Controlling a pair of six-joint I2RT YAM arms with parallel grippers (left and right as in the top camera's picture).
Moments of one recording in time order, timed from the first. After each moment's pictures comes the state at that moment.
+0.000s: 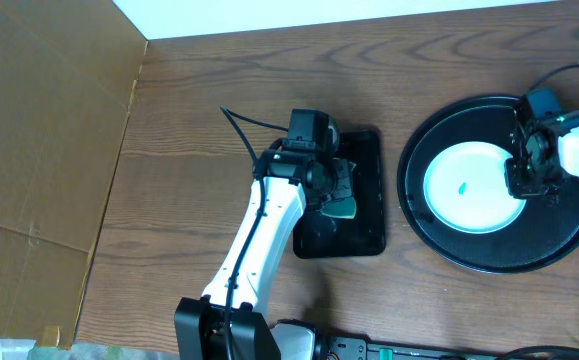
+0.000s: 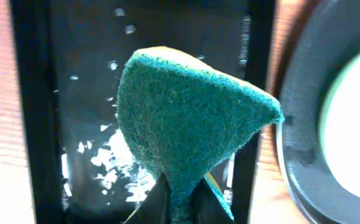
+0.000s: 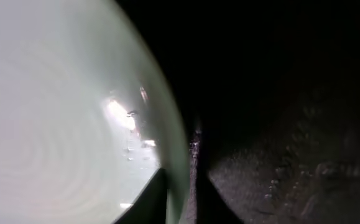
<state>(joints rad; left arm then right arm) -0.13 1.44 1.08 -0.91 0.10 -0.28 0.33 1.94 1.24 -0.83 -0.08 0.27</state>
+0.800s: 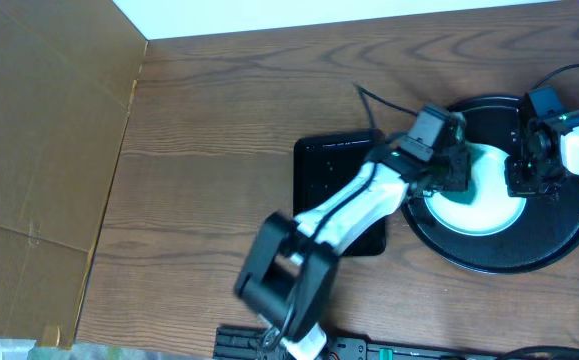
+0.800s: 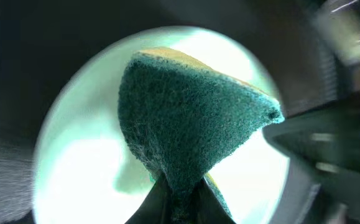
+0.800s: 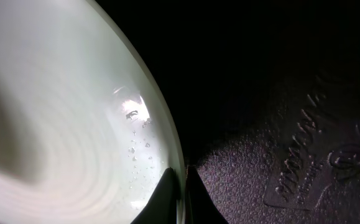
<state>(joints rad) -0.58 1.81 1.13 -0.36 0.26 -0.51 0.32 1.93 1.24 -0.84 -0.10 0.28</state>
